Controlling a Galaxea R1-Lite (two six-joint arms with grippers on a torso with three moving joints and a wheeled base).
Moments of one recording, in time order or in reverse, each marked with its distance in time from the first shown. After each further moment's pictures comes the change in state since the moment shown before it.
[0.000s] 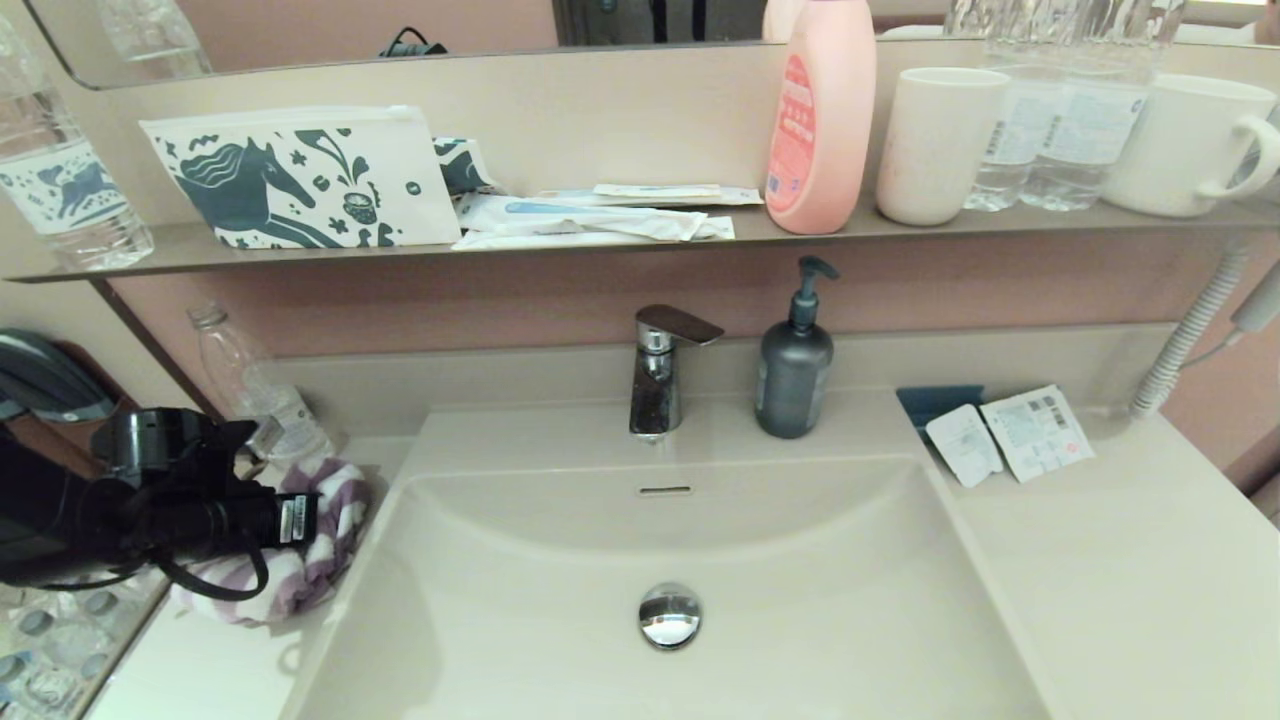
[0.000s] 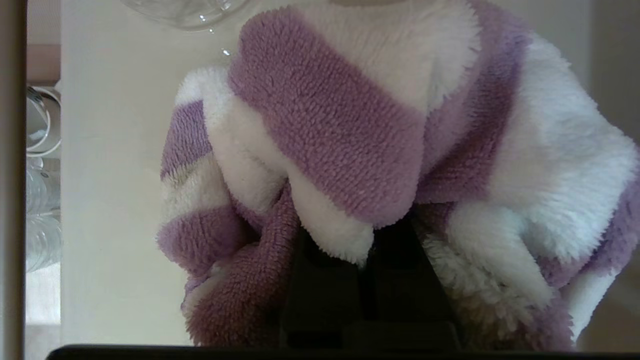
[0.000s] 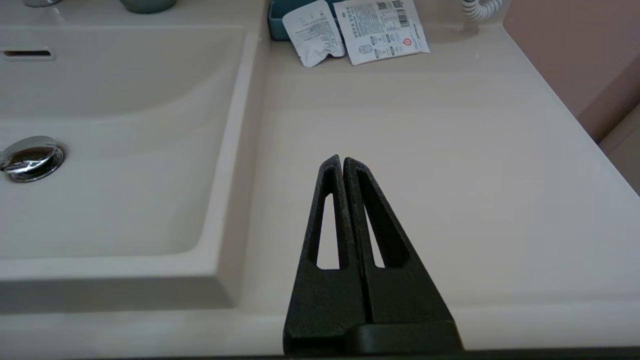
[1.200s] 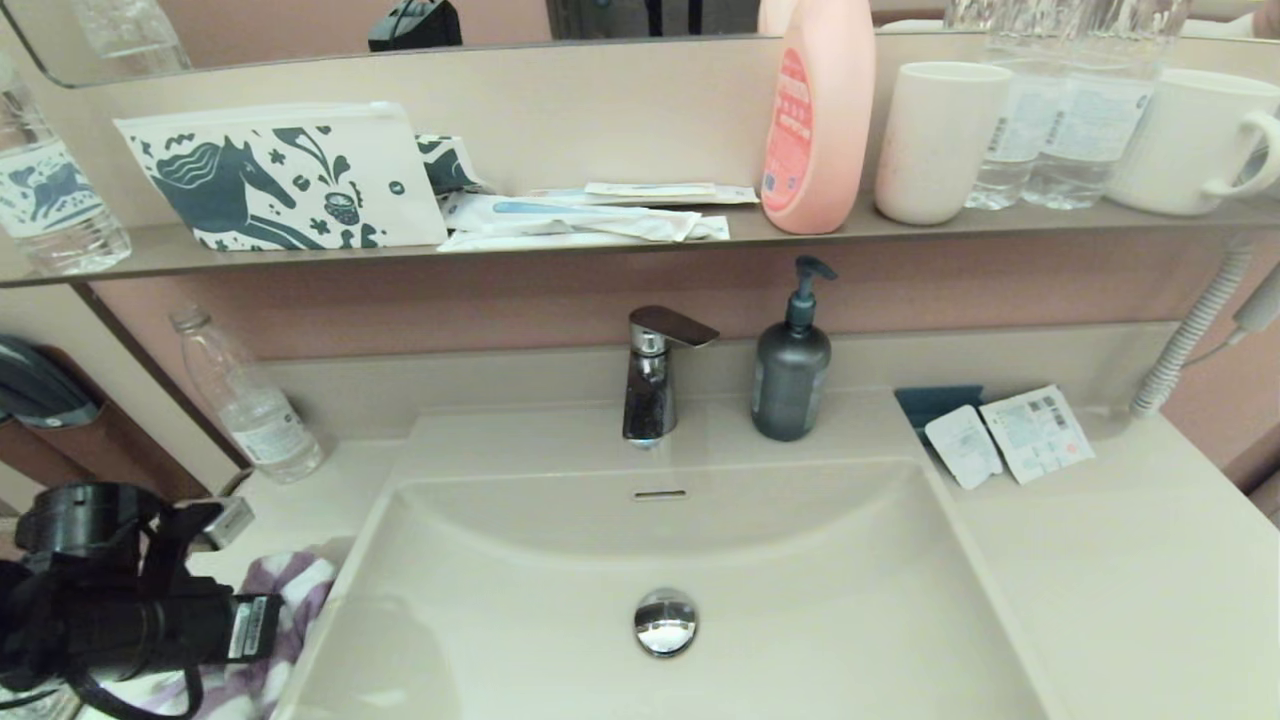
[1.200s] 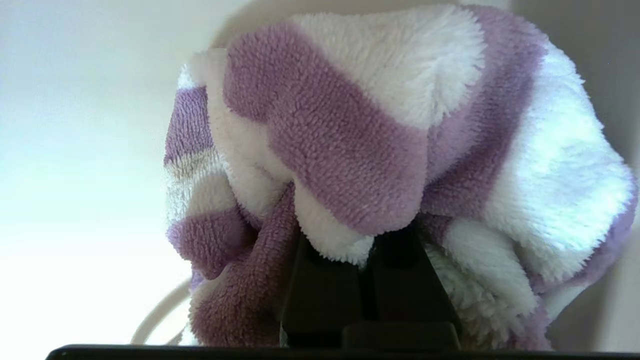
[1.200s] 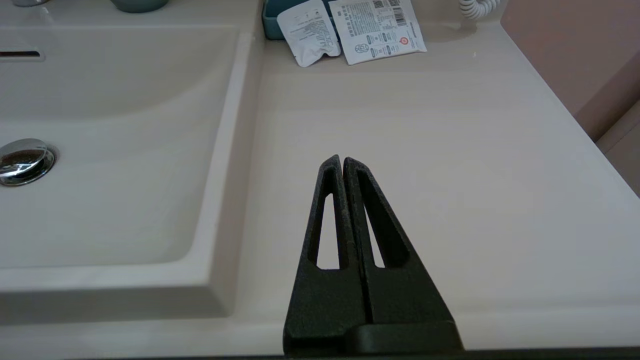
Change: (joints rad) left arm 0.094 -0.283 0.354 0.144 0.076 0.099; right arm 0.000 0.000 0.000 0.000 0.000 0.000
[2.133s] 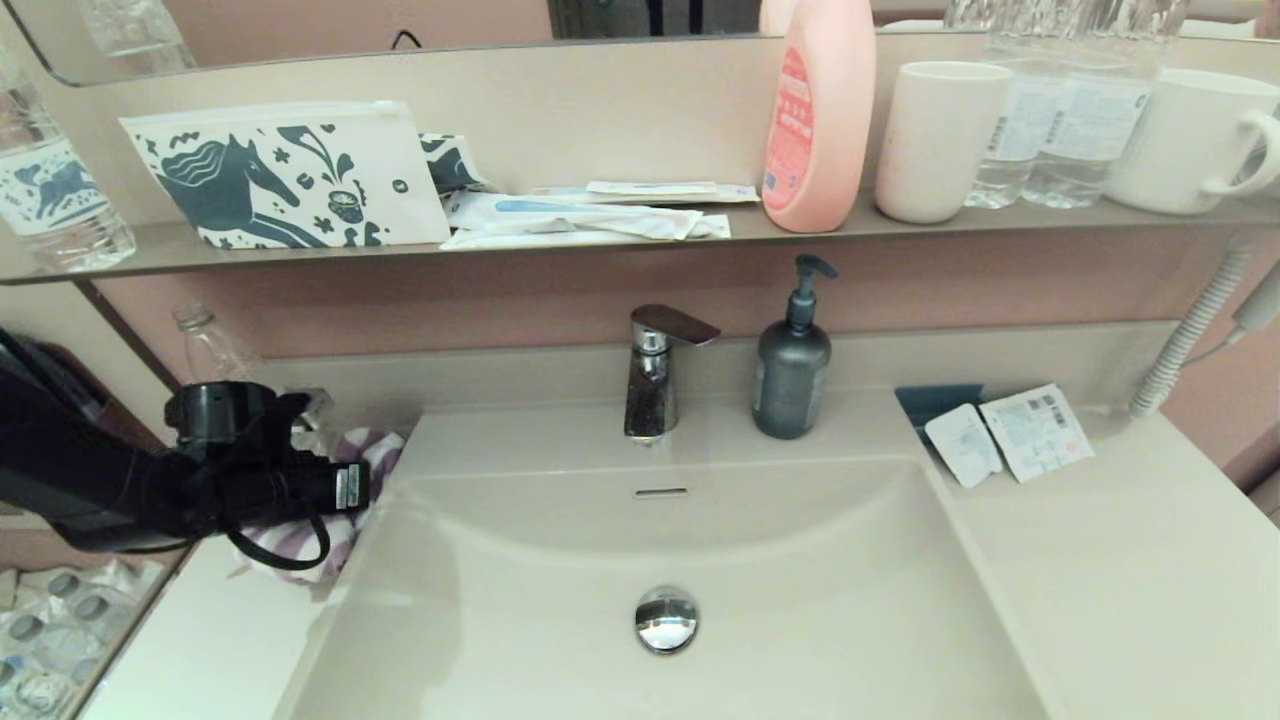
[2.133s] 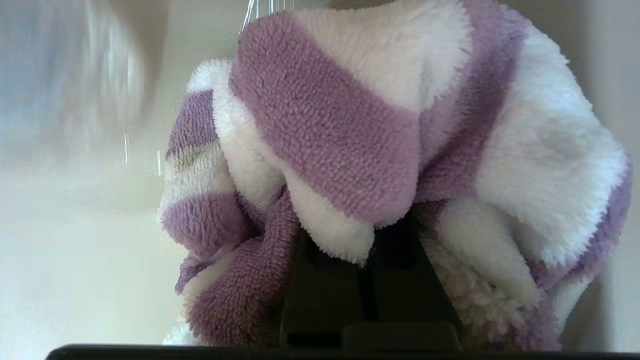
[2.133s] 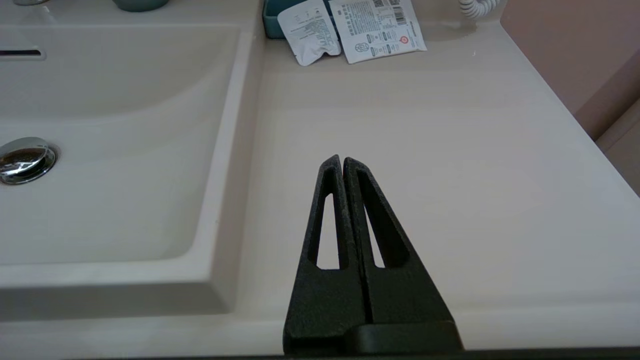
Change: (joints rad) left arm -0.178 0.318 -0.420 -0.161 0.006 -0.171; right arm 0.000 0.000 0.000 0.000 0.000 0.000
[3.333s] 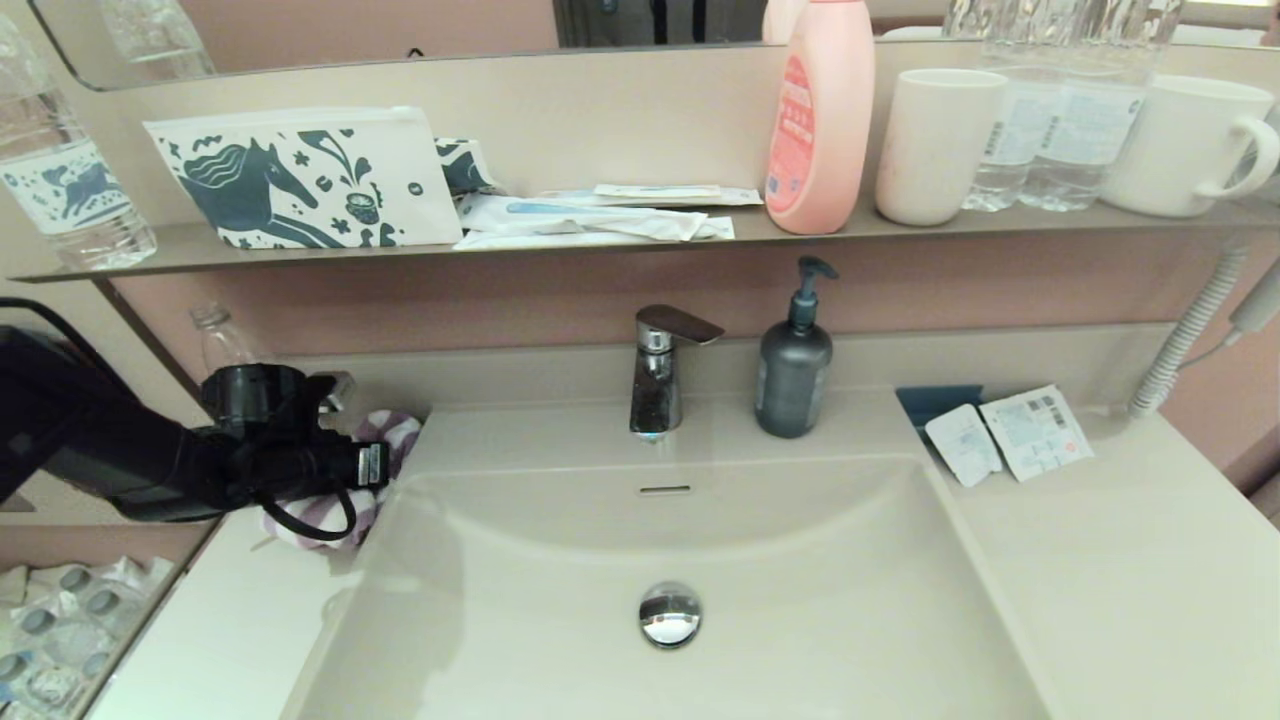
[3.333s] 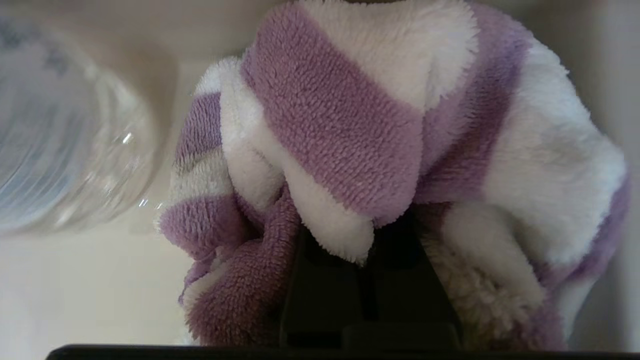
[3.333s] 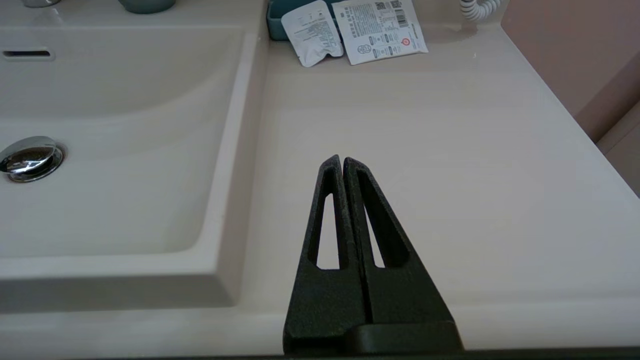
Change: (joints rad) left arm -0.063 0.116 -0.194 0.008 -0.005 -0.016; right arm 0.000 0.000 0.000 0.000 0.000 0.000
